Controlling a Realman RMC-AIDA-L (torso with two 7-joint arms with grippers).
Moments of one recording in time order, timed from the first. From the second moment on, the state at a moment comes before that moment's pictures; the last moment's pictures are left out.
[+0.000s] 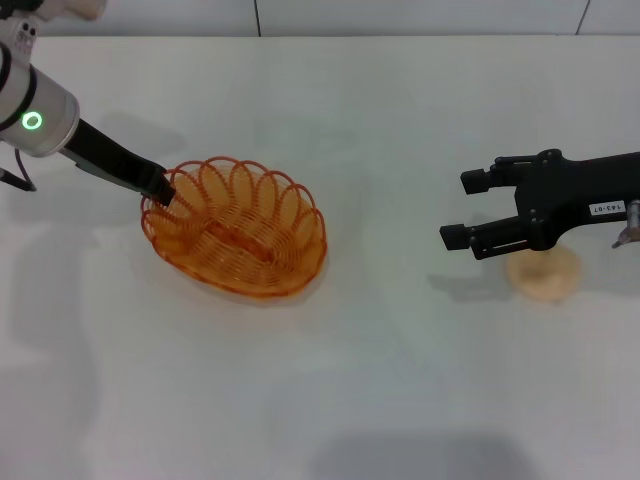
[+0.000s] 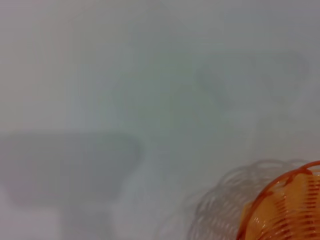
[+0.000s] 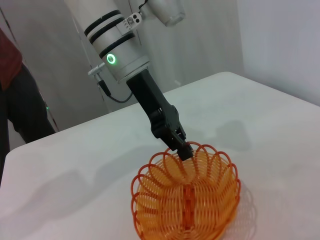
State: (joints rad) left arm -0.92 -1.96 0.87 0.60 2.72 1.31 -2.40; right arm 0.46 2.01 -1.17 -1.10 -1.86 -1.48 1.81
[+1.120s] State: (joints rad) left arm -0.95 -1.91 0.78 0.63 2.60 1.47 -2.51; right arm 0.46 2.01 -1.16 -1.10 -1.84 -1.49 1.80
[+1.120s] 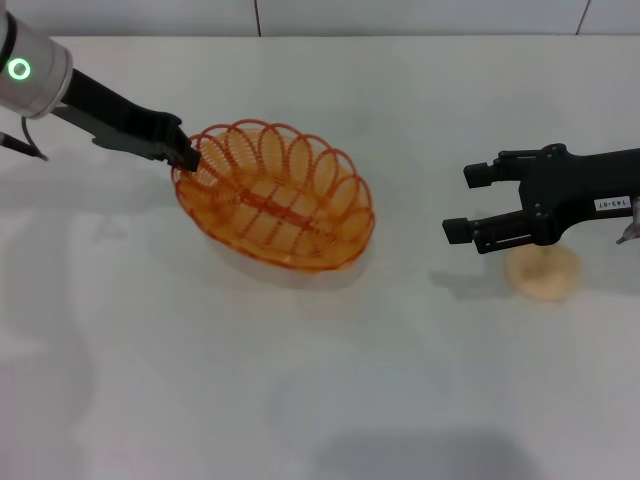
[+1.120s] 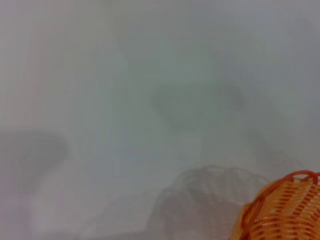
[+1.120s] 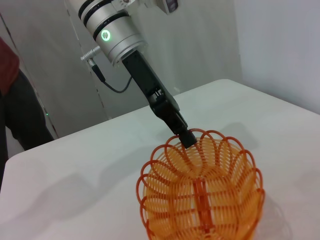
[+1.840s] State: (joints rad) left arm -0.93 -1.92 0.78 0.61 2.55 1.47 -2.74; right arm 0.47 2.01 -1.16 -1.11 -1.84 -1.51 1.78
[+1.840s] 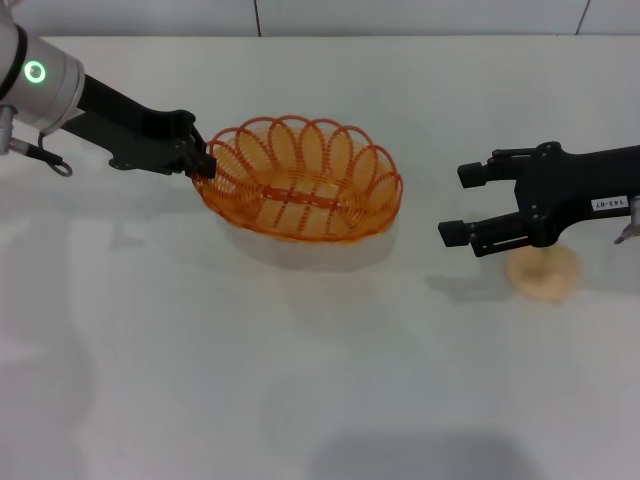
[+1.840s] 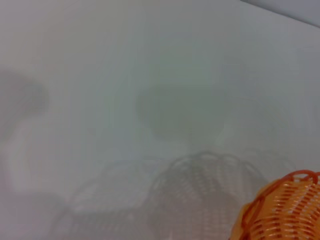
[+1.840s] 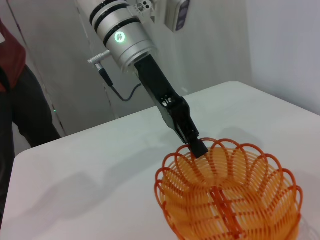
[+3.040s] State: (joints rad) left arm -0.93 -2.00 0.78 0.54 2.53 1.36 -2.75; right arm 0.48 2.01 -1.16 -1.11 -1.83 -1.57 1.78
